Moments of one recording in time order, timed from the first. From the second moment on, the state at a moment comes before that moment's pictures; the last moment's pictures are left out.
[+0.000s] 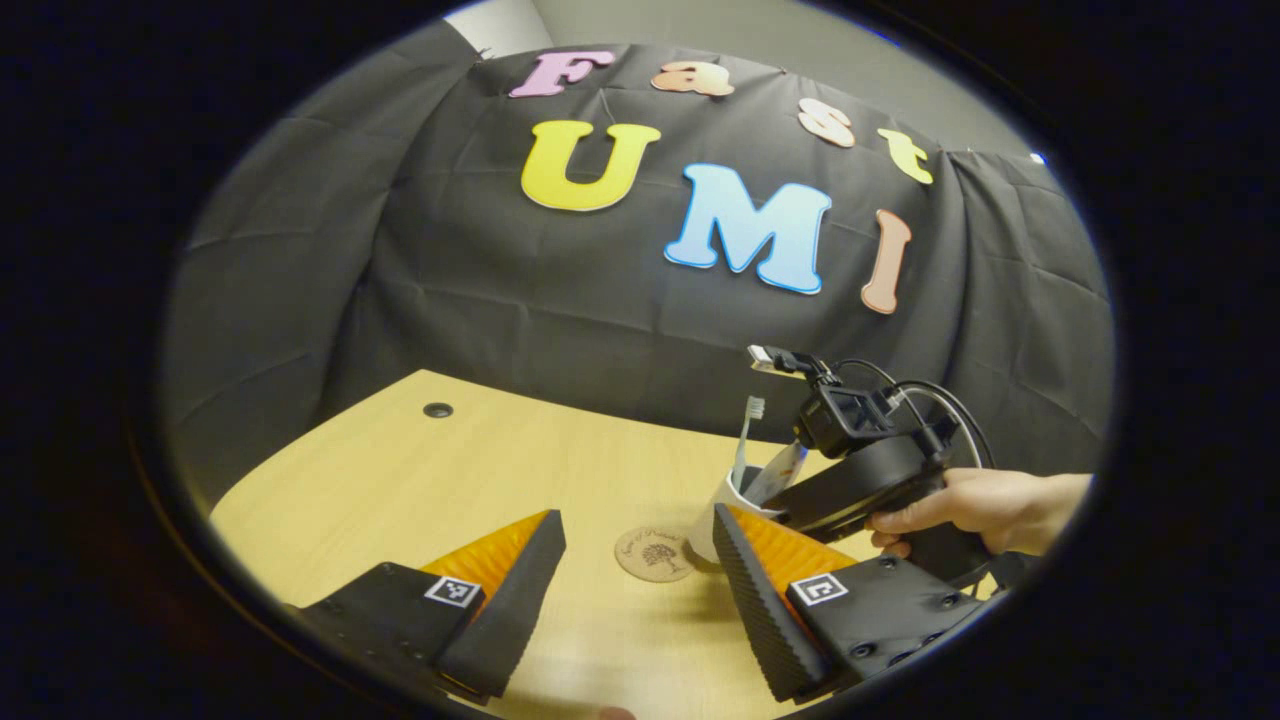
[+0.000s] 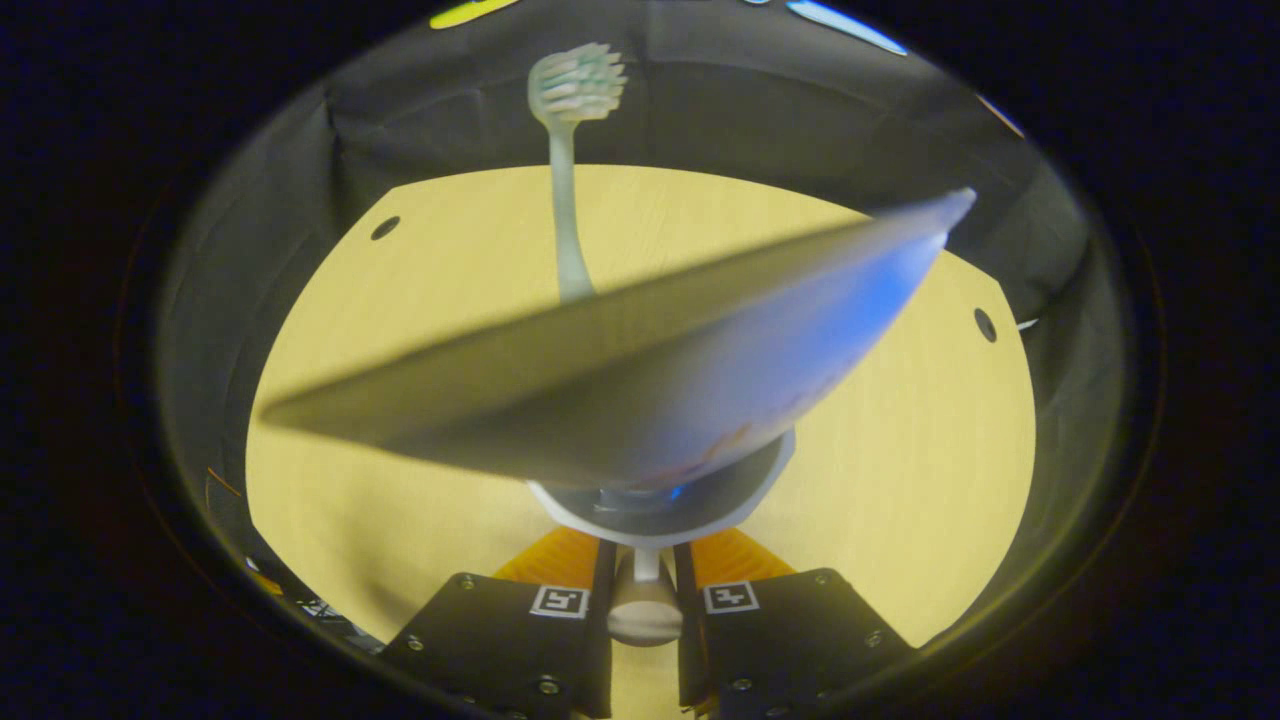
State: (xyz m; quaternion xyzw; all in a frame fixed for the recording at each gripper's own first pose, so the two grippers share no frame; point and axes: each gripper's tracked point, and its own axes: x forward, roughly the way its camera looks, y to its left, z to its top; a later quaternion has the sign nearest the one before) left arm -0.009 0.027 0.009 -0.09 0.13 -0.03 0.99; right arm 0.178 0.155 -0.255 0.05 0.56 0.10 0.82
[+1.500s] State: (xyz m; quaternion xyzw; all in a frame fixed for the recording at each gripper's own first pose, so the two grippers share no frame) left arm -0.024 0.061 0.005 -0.11 0.13 0.02 0.98; right arm 0.184 0.192 -0.235 0.02 0.55 0.17 0.82
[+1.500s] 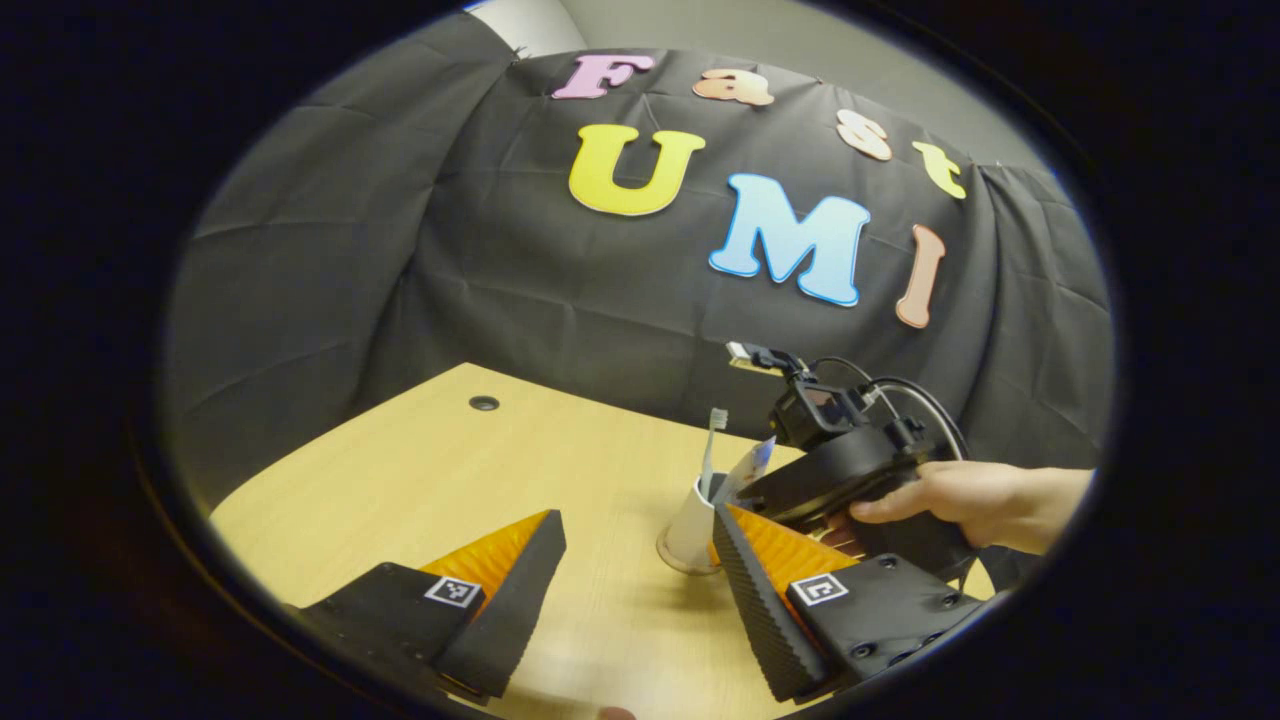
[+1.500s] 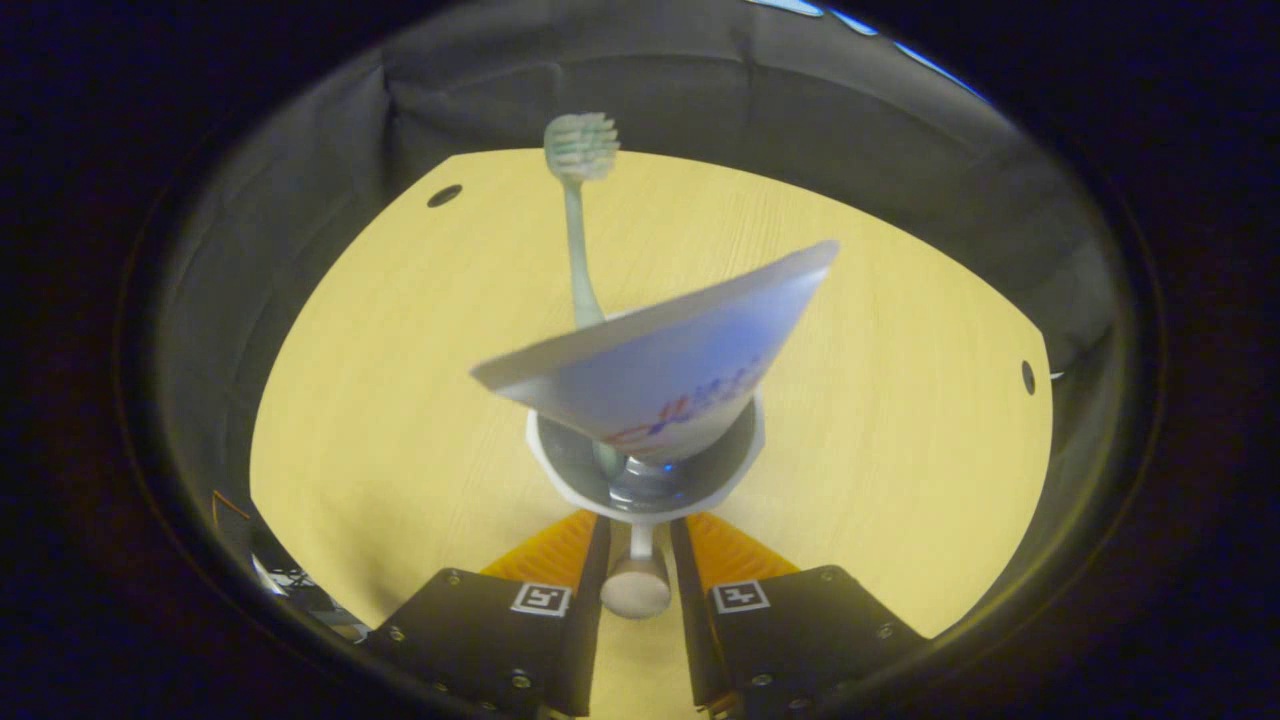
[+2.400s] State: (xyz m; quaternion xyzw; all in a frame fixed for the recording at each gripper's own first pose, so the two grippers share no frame) left arm -0.011 -0.006 0.058 -0.07 0.08 -0.02 0.99; right arm 0.087 0.058 -0.097 0.09 0.37 0.11 0.92
